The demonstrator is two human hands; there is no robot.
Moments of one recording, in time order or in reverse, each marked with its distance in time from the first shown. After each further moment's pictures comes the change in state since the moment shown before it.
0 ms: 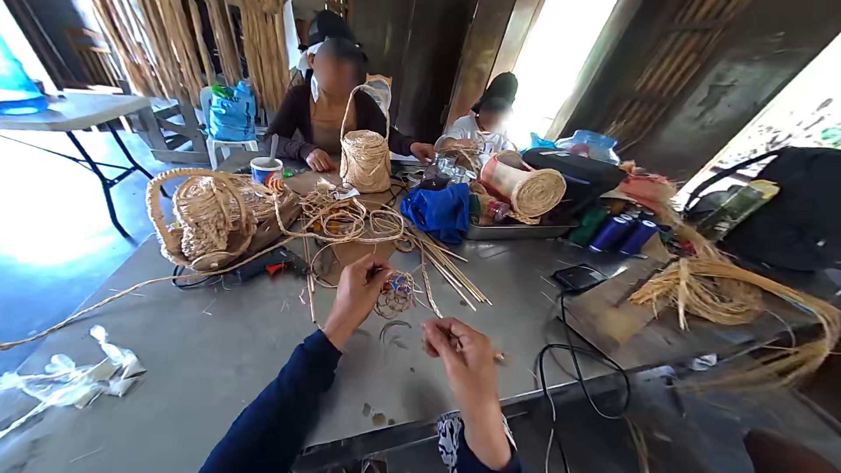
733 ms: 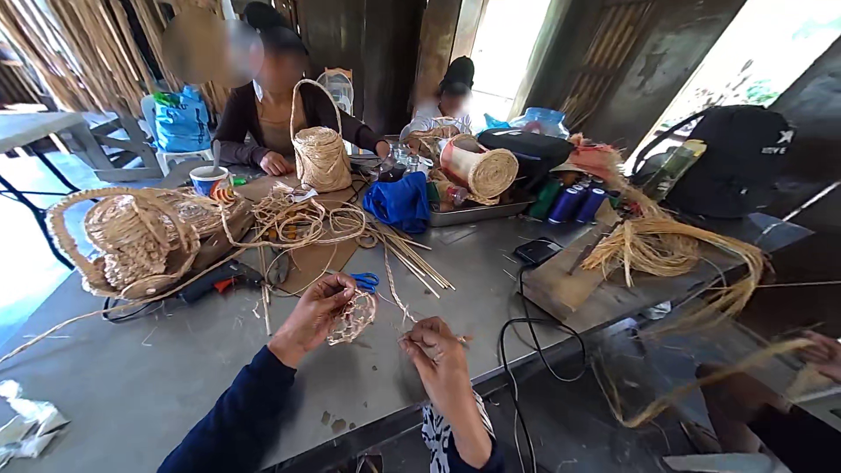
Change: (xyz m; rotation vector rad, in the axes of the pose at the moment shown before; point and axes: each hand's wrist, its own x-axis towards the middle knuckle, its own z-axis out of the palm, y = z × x) left_hand -0.014 -0.014 0.010 -0.644 -0.229 -0.198; right_hand -0.014 0.044 -0.039 -0.205 0.007 -0.096
